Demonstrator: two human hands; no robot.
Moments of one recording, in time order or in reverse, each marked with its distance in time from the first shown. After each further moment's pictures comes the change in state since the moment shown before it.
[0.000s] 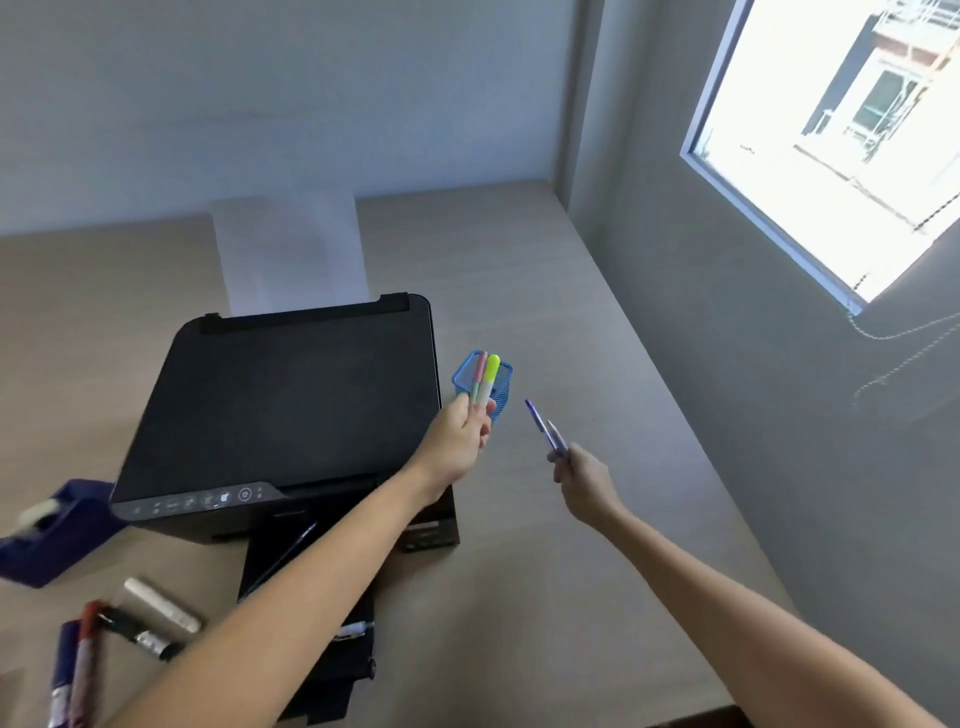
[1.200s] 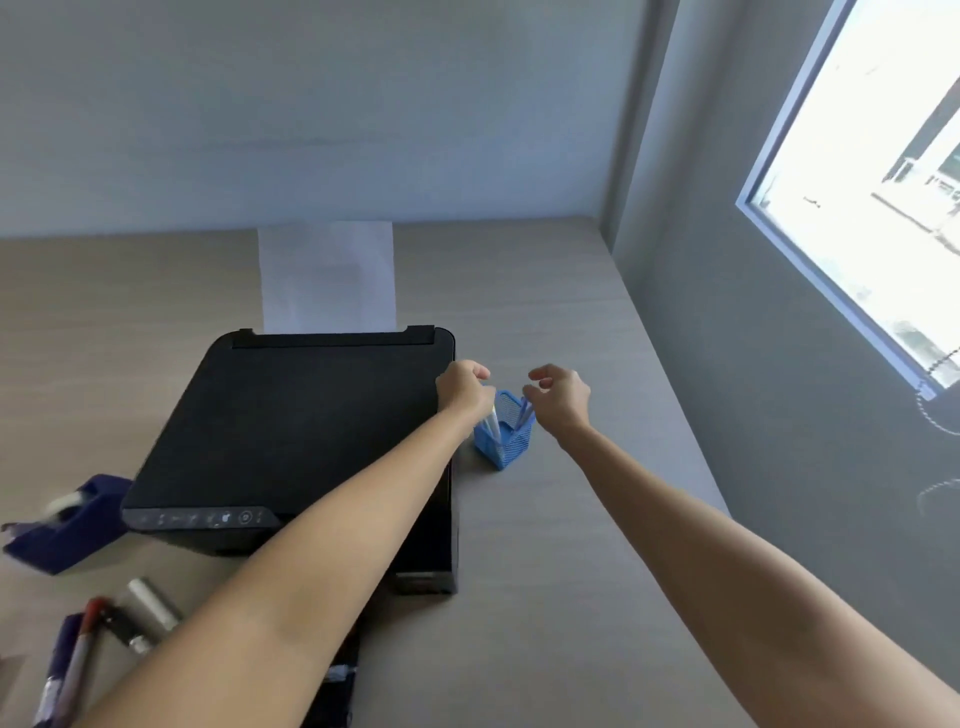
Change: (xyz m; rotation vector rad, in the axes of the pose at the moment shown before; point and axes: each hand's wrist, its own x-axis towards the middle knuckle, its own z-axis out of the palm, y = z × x) left_hand 0.130 0.031 -0.012 0.329 0.441 -0.111; right_hand 0.108 -0.139 -0.014 0.016 0.120 -0.143
